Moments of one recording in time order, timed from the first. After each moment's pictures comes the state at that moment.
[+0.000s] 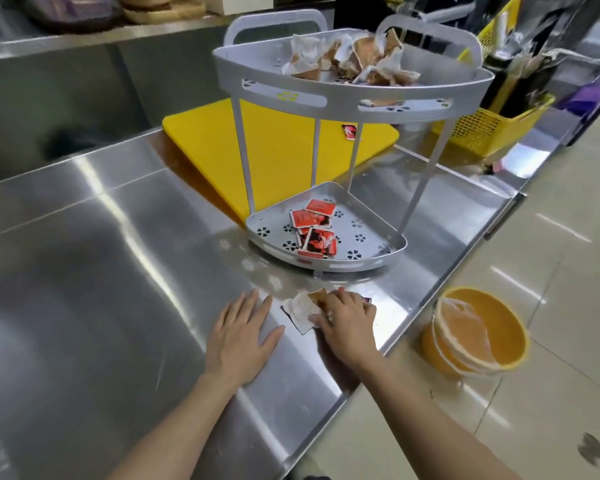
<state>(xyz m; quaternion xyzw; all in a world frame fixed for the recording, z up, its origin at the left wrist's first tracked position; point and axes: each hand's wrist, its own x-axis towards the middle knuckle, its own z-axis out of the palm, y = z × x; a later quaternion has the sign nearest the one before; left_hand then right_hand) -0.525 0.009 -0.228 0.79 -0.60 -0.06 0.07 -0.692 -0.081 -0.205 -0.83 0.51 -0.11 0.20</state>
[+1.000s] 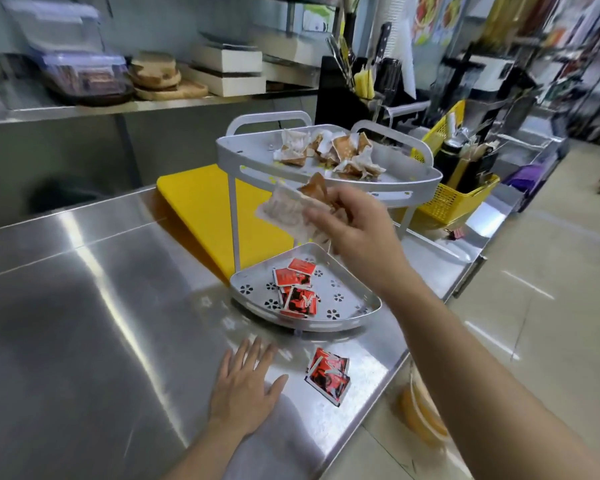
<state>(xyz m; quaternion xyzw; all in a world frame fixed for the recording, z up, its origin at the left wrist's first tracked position) -0.547 -0.027 -0.233 0.79 -0.61 -0.07 0.05 -0.672 -0.116 0.036 -0.79 0.31 -0.41 0.34</state>
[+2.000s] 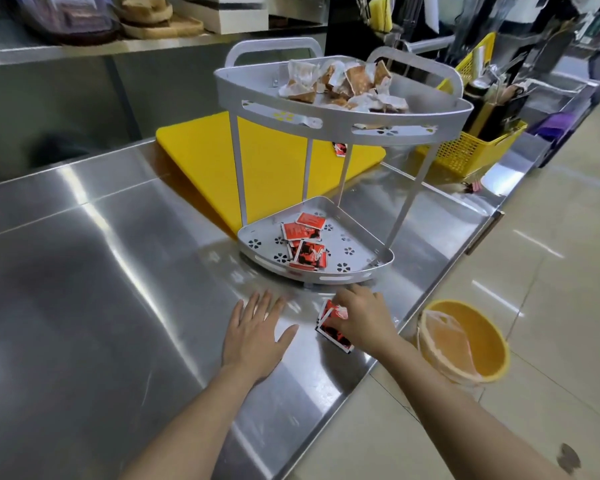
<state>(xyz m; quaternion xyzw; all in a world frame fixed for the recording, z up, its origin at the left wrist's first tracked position) -0.543 -0.029 -0.241 0.78 -0.62 -0.05 0.07 -0.716 -0.112 -0.166 -0.87 0.46 -0.09 0.12</state>
